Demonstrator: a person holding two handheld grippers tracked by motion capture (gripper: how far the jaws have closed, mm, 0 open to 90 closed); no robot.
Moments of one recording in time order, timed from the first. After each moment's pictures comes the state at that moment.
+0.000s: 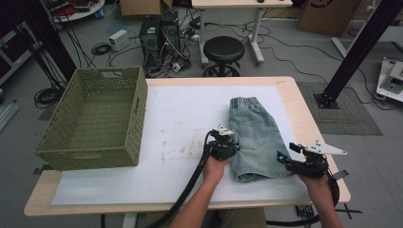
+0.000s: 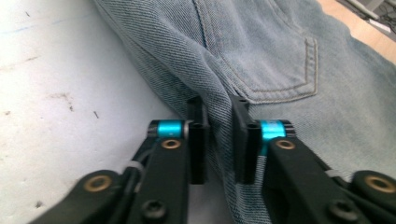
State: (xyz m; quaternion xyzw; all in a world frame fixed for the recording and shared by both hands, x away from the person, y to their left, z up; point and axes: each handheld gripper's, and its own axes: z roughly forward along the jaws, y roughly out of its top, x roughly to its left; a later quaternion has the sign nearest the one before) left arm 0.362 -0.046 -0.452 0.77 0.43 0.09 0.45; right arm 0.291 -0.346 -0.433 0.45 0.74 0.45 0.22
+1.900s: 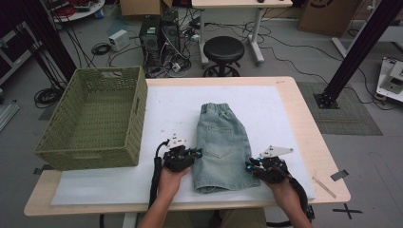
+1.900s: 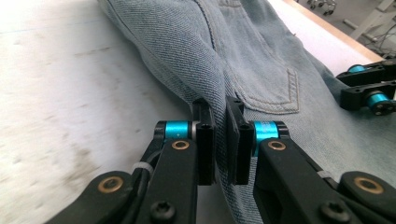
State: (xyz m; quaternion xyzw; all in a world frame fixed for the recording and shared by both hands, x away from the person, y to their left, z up) left arm 0.318 0.087 -0.450 0.74 0.43 0.10 0.50; right arm 0.289 -0.240 -0.446 0.41 0.83 0.36 0.14
